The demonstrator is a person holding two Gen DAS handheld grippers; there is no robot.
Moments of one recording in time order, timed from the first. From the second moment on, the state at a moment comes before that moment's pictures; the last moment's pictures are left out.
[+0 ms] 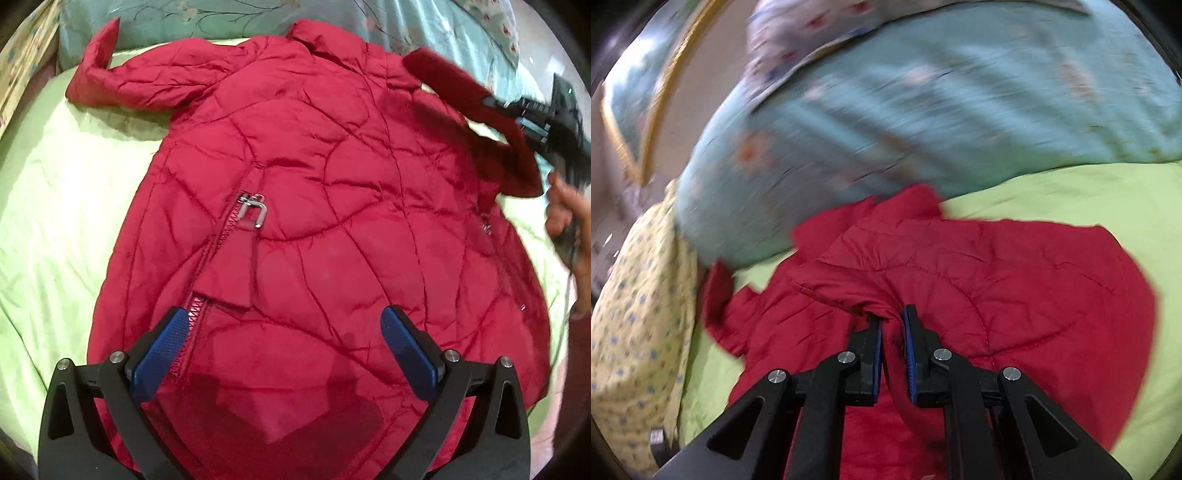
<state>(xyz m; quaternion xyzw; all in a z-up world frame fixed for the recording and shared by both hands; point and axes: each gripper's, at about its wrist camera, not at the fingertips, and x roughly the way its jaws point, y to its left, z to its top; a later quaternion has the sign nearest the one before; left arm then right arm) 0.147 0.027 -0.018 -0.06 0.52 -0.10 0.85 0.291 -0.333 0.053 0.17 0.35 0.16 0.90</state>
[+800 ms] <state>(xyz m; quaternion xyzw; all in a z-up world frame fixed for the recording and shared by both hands) 0.325 0.047 -0.015 -0.28 0.51 -0.25 0.77 0.269 -0.191 -0.027 0.05 0.42 0.31 0.85</state>
